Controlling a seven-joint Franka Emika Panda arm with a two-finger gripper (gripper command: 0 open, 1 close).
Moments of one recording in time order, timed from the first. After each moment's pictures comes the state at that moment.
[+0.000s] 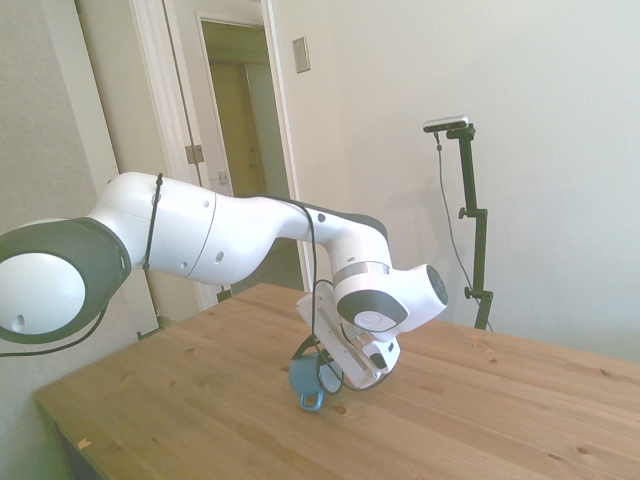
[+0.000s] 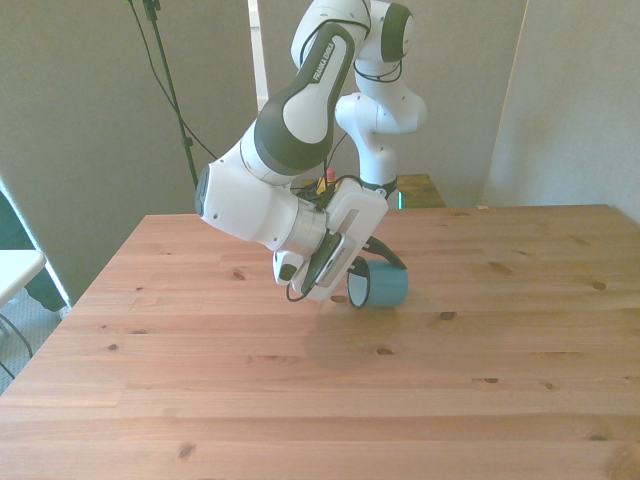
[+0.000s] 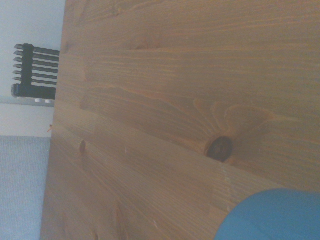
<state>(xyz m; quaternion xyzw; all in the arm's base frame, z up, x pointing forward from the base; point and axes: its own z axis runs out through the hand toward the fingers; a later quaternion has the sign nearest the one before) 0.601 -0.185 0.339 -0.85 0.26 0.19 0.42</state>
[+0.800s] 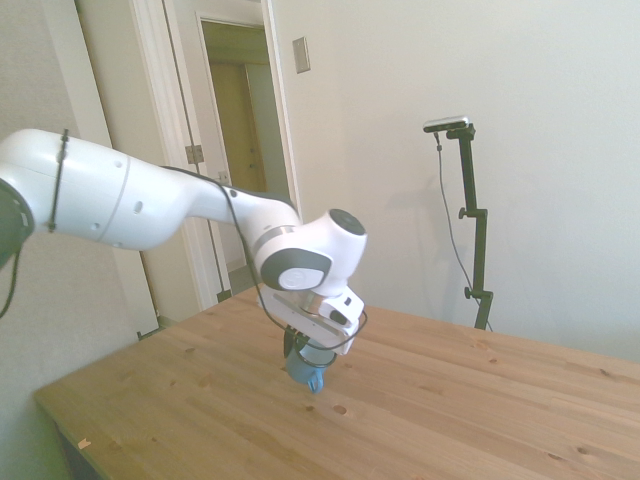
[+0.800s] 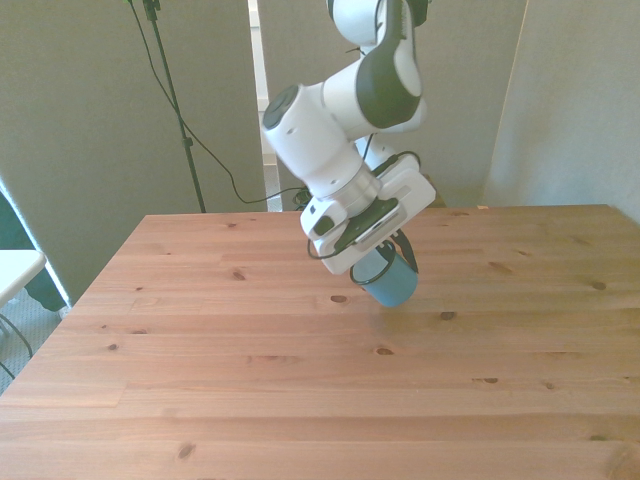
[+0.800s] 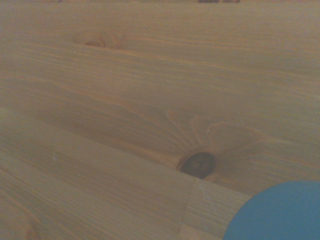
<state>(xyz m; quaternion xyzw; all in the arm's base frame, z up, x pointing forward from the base) 0.575 -0.098 0.392 -0.94 0.26 0.04 0.24</state>
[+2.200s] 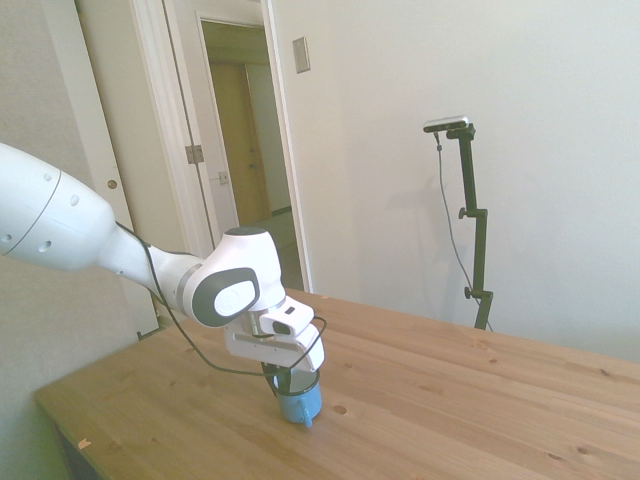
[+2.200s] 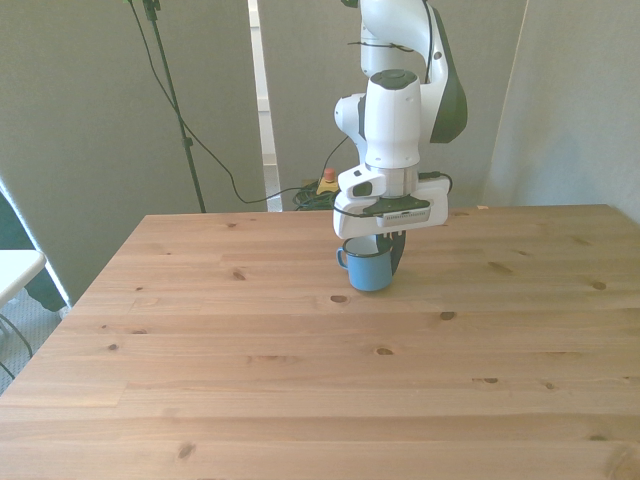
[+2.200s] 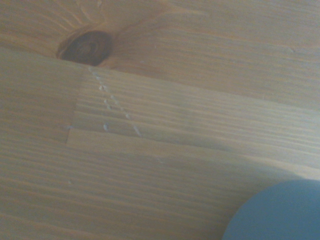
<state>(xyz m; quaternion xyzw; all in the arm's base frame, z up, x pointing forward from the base) 0.512 -0.059 0.360 -0.95 0.31 -0.04 0.02</state>
